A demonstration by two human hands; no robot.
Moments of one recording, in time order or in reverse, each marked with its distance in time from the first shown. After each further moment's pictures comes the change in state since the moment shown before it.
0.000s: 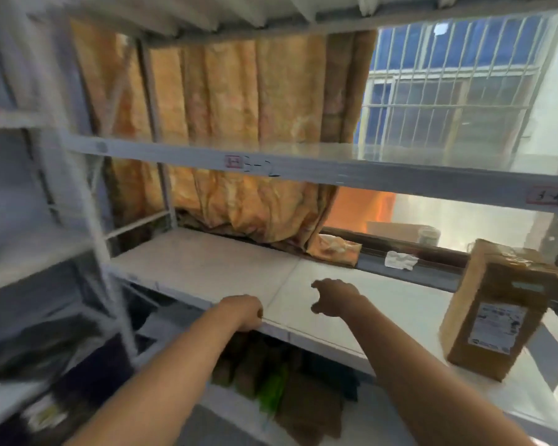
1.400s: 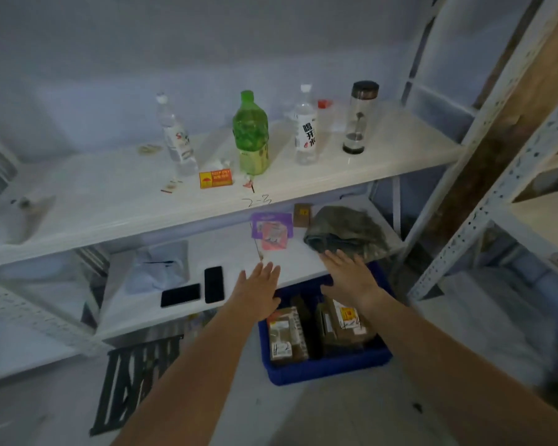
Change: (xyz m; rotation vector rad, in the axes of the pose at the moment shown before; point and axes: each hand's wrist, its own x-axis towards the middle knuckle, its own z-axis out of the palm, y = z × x) left_hand -0.202 -0.758 0.258 -0.265 -0.072 -0.732; right_hand 0.211 -0.833 0.262 -0.201 -0.262 -0.956
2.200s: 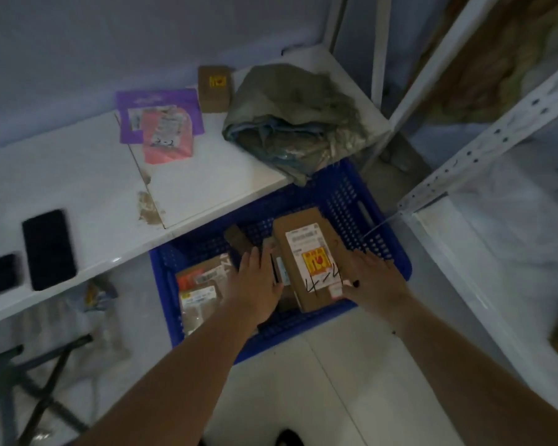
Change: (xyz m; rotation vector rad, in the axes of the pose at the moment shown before) left_hand 0.332 0.097 0.299 -0.197 -0.165 0.085; right_hand 0.156 0.220 0.358 0.177 -0.241 0.443
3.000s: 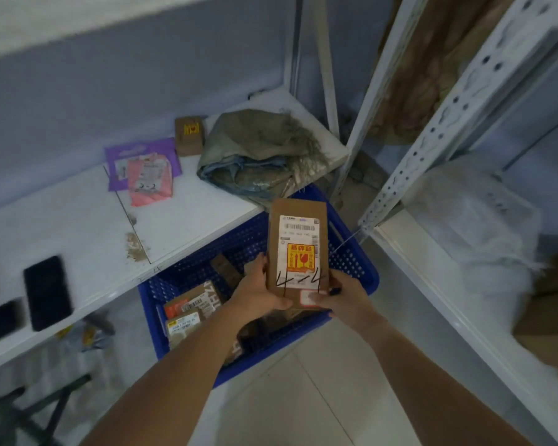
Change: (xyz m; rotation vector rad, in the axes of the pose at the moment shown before) left_hand -0.033 0.073 -0.064 -0.888 -0.101 -0.015; right_hand -0.063 0.008 -0.040 1.115 0.077 0.063
